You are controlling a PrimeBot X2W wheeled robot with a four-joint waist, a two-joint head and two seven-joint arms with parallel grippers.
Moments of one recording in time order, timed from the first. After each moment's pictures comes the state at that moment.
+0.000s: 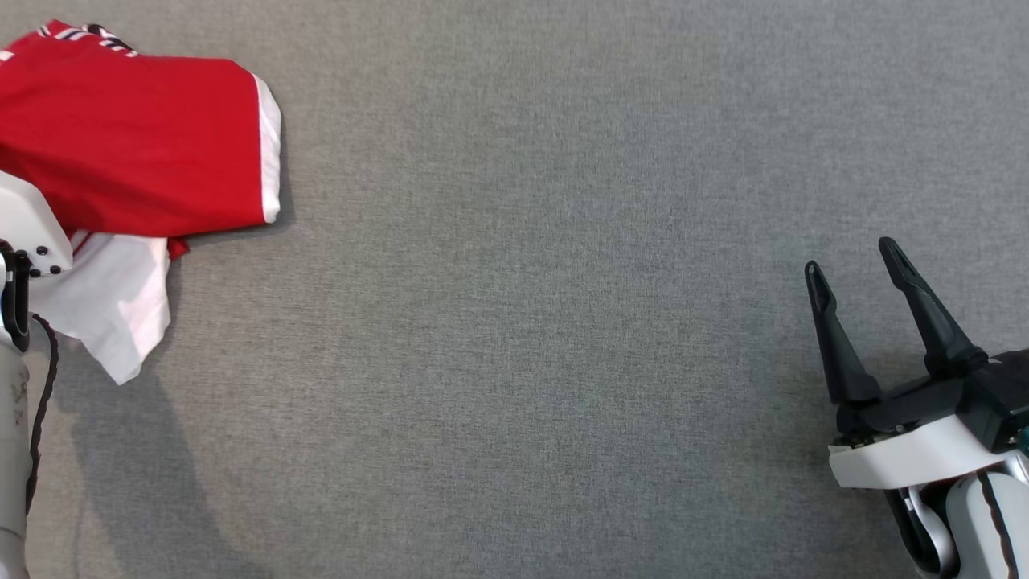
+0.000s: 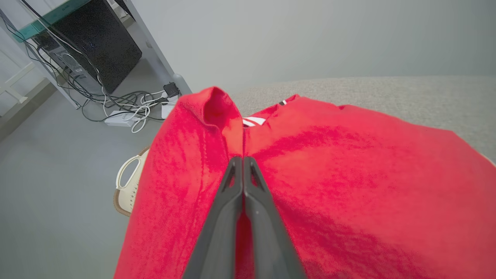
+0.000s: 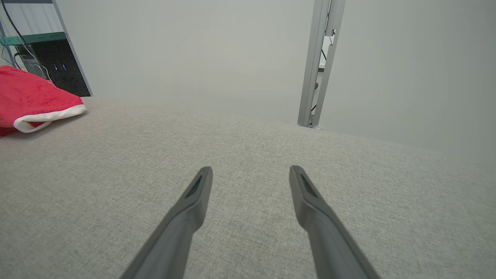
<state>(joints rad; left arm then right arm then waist) -0.89 0.37 0.06 0.95 -0.13 0.00 -0.02 -0.20 -0.19 0.10 0.04 0.12 0.13 -0.26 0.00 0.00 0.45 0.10</state>
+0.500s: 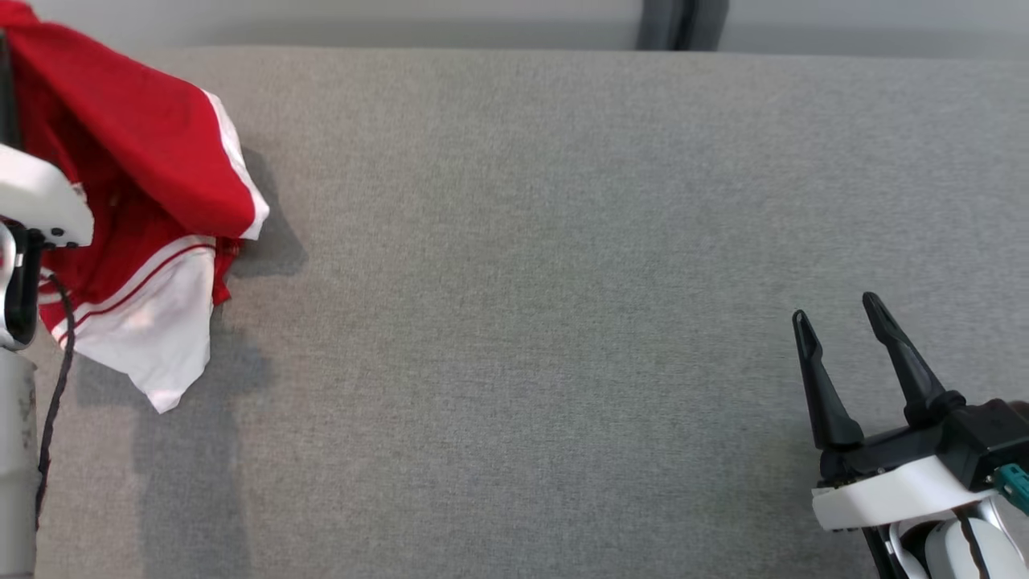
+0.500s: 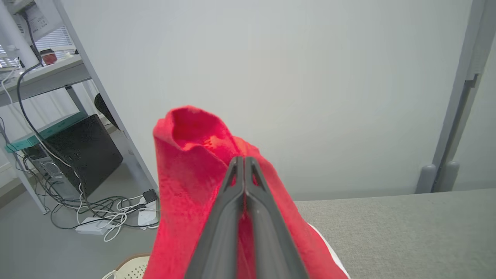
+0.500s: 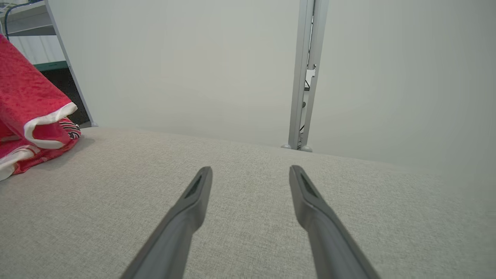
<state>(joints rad) -0.75 0.37 0.03 0.52 -0.19 -0.08 -0.01 -0.12 -0.13 0.08 0.06 0.12 0.13 -0.26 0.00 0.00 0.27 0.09</state>
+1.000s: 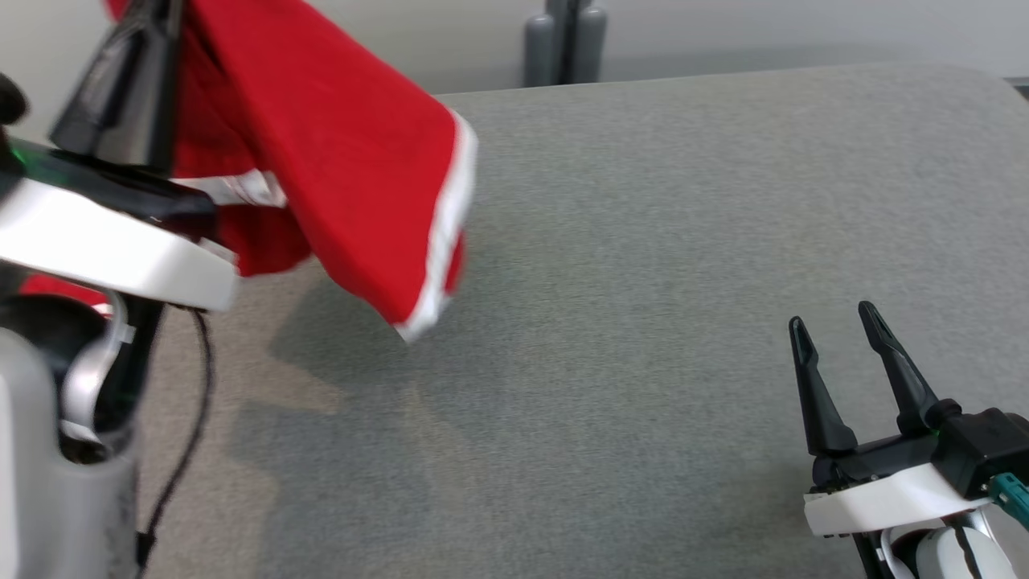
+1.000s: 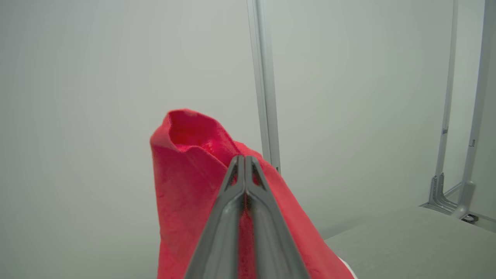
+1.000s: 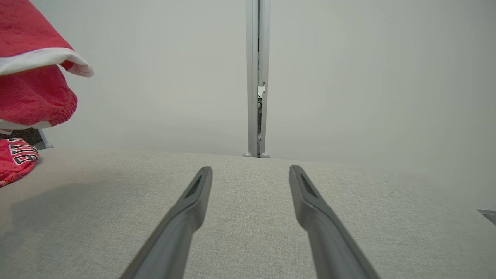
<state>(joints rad) -0.54 0.27 -0.04 -0.29 -0.36 -0.09 0.31 -0.09 -0.09 0.06 0.06 0.12 0.13 -0.26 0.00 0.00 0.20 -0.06</state>
